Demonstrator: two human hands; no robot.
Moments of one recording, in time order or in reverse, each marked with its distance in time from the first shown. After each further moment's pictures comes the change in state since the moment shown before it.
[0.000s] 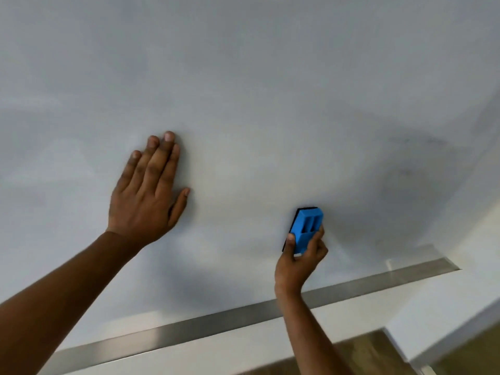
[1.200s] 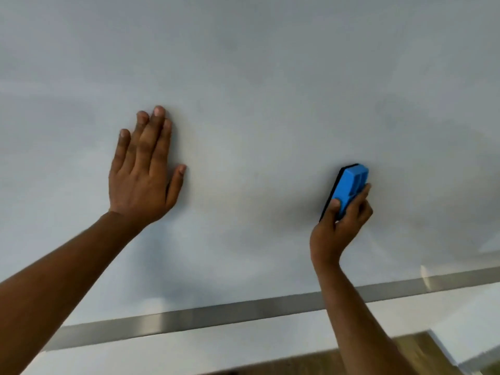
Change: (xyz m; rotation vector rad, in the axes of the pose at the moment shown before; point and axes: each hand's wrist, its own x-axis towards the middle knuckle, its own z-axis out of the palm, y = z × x) left_hand -0.121 -0.281 -0.114 0.049 0.085 -0.105; right_hand -0.184 -0.120 0.154 0.001 0.020 -0.371
